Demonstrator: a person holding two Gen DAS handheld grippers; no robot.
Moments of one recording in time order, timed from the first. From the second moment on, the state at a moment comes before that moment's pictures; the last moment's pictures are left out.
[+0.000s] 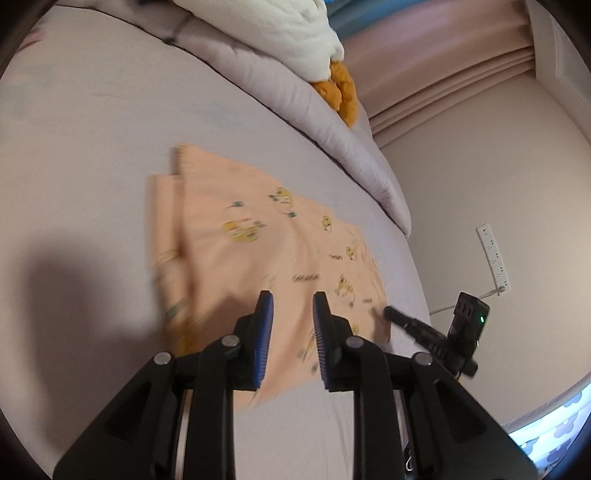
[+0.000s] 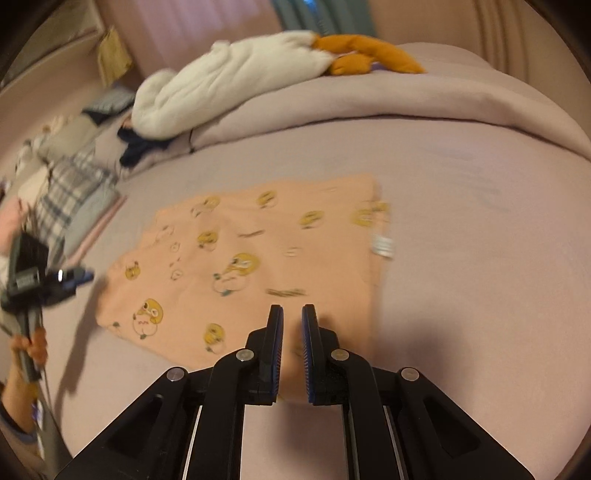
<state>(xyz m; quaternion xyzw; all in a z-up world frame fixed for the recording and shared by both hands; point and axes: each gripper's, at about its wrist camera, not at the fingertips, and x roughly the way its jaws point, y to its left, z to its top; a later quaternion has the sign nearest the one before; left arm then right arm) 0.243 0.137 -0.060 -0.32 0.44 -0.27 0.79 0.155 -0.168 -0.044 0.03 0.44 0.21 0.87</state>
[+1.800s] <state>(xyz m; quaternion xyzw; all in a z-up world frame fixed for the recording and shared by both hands) 0.192 0.130 -0.102 -0.23 0.48 -0.25 0.81 0.211 0.047 -0.066 -0.09 0.48 0.29 0.82</state>
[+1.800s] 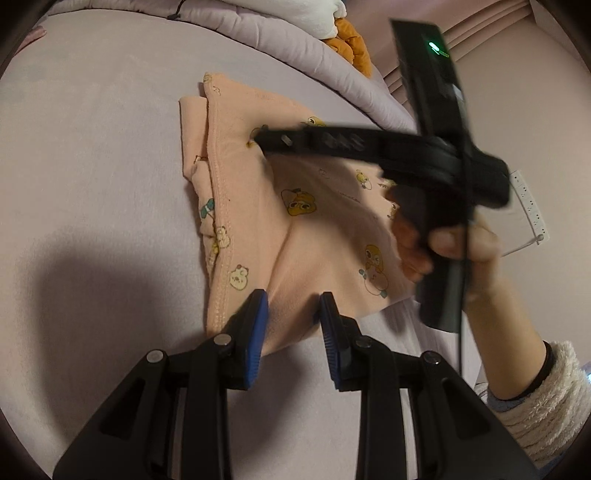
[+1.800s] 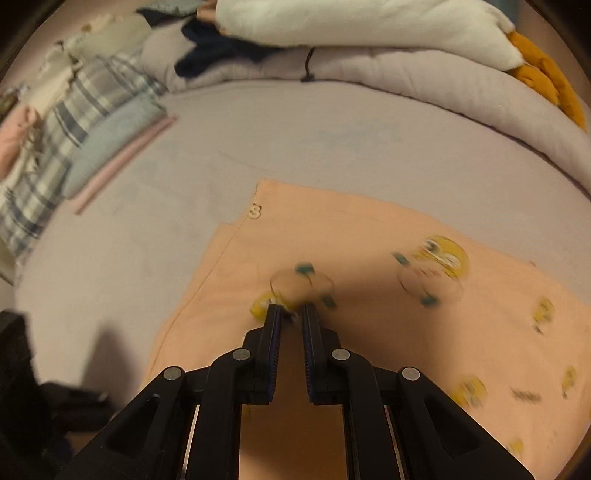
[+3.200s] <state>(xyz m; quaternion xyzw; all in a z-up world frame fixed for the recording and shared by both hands) 0.275 0.162 -0.097 -0.34 0.49 -0.16 0.79 0.230 -0.058 -0.054 0.01 0.49 0.22 0.84</state>
